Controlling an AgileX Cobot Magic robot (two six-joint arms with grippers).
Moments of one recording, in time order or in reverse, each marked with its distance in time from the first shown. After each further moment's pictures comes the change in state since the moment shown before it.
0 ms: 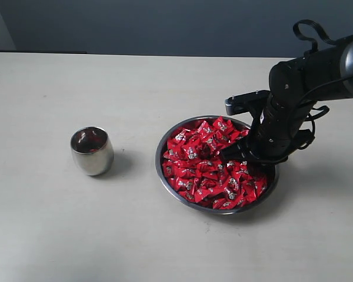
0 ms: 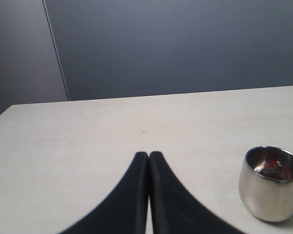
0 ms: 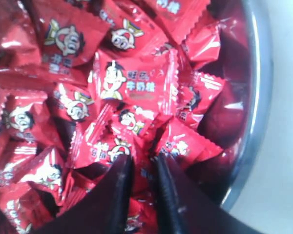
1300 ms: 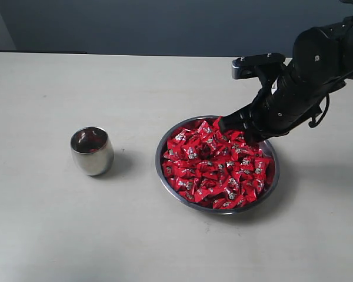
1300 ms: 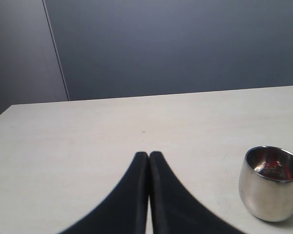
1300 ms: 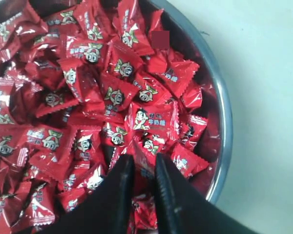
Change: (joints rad) left arm 0.000 0.000 0.000 0.000 0.000 0.000; right arm 0.000 -0.178 0.000 0.028 -0.042 -0.001
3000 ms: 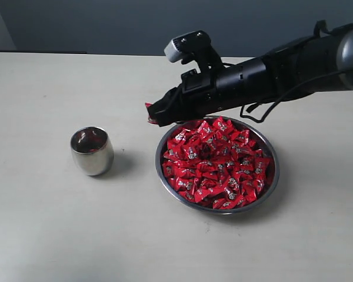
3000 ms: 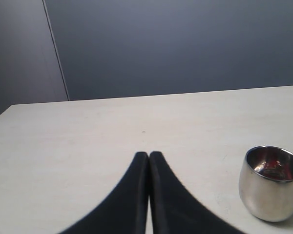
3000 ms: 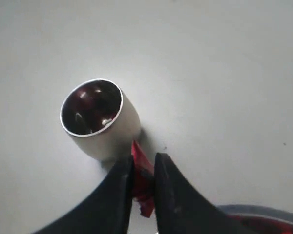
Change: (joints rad) left arm 0.000 0.000 0.000 0.000 0.000 0.000; right arm 0.059 0.164 -0.069 1.460 -0.053 -1.710
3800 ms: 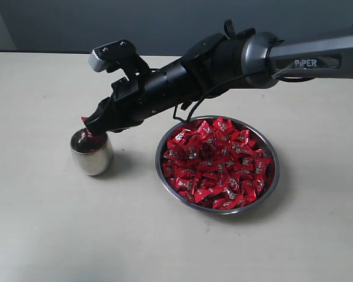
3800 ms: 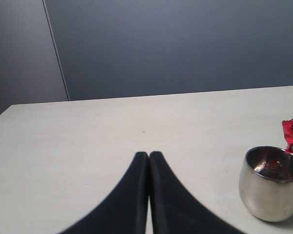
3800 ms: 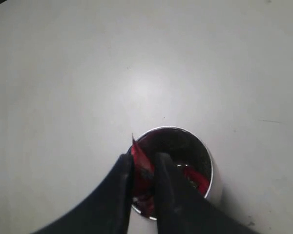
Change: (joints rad) left arm 0.000 0.000 0.000 0.000 0.000 0.000; right arm 0.181 0.226 -0.328 -0.173 0.042 0.249
